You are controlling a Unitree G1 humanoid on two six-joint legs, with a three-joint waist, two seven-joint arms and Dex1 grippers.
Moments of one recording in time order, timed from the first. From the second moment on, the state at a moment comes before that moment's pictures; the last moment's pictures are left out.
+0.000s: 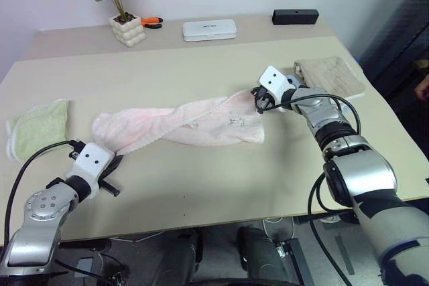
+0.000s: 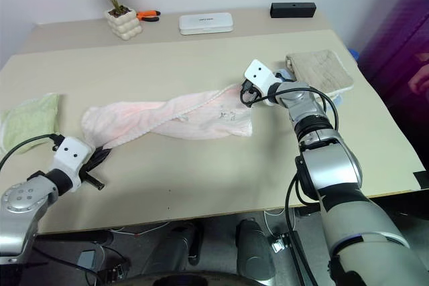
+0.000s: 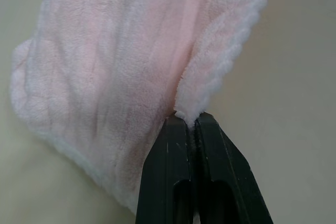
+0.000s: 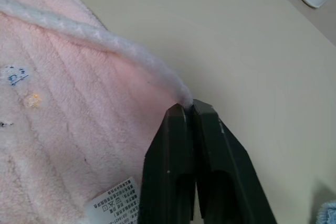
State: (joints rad) left arm 0.18 0.66 0.25 -0.28 -0.14 0.31 -0.56; right arm -1.12 -0.40 0.18 1.25 -0.17 -0.23 0.67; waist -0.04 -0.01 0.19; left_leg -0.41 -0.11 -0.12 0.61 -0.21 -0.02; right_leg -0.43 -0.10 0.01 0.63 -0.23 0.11
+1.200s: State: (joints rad) left arm 0.19 0.80 0.52 -0.21 -0.42 0.36 -0.77; right arm -0.54 -0.80 0.06 0.09 0.22 0.23 1.14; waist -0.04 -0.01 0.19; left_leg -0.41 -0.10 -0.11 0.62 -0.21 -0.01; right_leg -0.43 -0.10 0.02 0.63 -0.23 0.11
